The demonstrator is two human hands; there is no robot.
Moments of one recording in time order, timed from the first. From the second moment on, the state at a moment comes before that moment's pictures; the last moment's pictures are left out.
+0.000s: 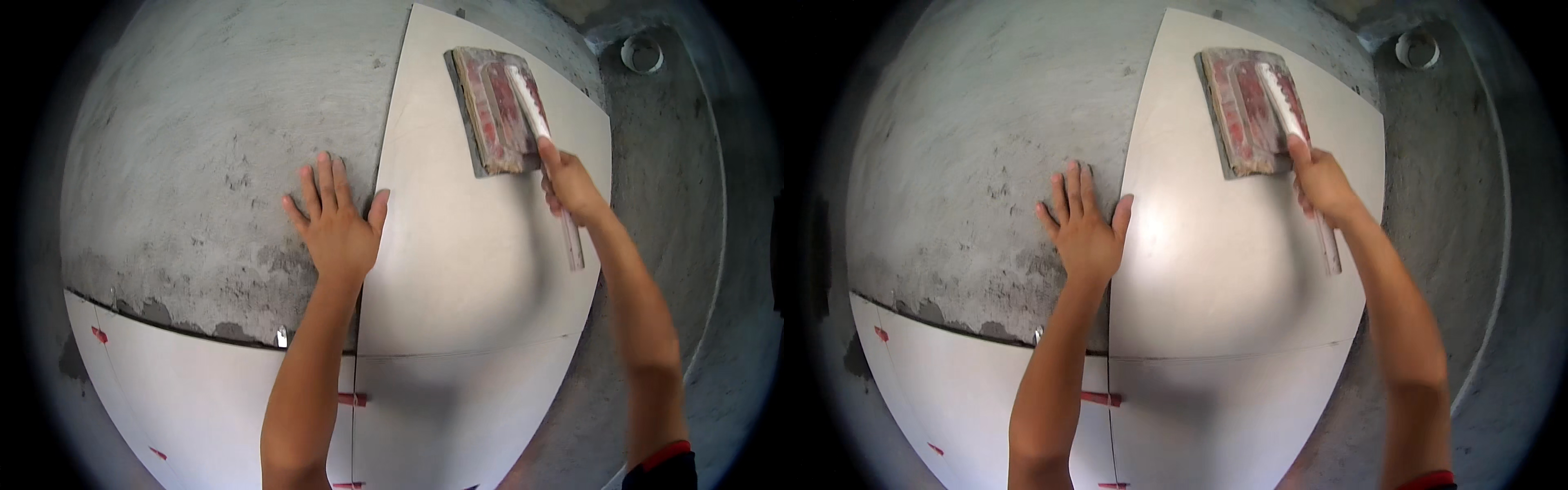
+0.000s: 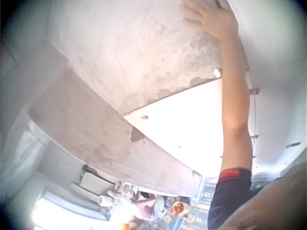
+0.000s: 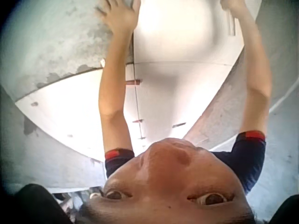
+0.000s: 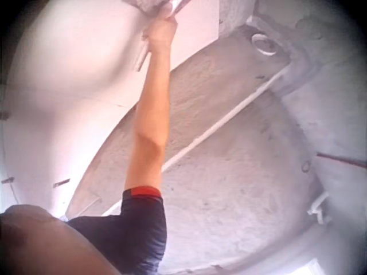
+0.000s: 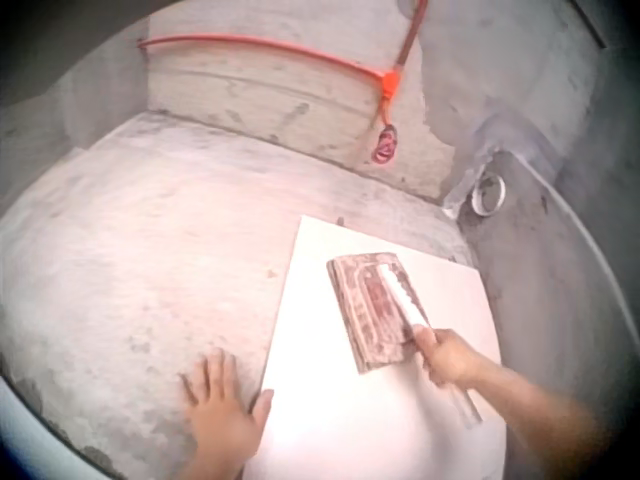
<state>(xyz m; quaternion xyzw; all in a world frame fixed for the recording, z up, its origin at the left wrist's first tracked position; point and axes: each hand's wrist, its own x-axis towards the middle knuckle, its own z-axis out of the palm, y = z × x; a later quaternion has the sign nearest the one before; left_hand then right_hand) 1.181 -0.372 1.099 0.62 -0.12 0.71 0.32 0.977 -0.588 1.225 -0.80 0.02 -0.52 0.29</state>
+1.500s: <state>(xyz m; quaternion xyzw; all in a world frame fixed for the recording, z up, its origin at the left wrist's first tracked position) 1.204 -0.355 1.091 0.61 -0.06 0.76 0.22 0.963 -0.720 1.162 -0.74 0.11 -0.55 0.37</state>
